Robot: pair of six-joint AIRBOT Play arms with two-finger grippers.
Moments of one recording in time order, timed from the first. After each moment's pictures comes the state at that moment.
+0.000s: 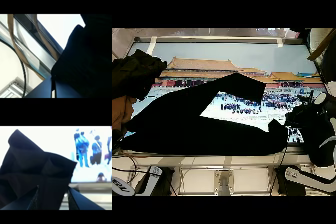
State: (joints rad) left arm 1.03 -0.89 0.76 1.42 -1.28 -1.33; right arm -0.36 -1.29 0.91 -1.40 1.37 1.39
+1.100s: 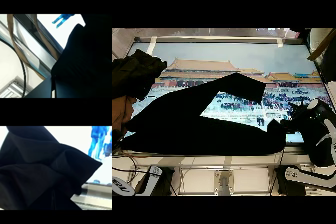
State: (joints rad) left arm 1.03 -0.89 0.76 1.42 -1.29 -1.33; right arm -0.36 -1.33 0.83 -1.33 1.38 1.26
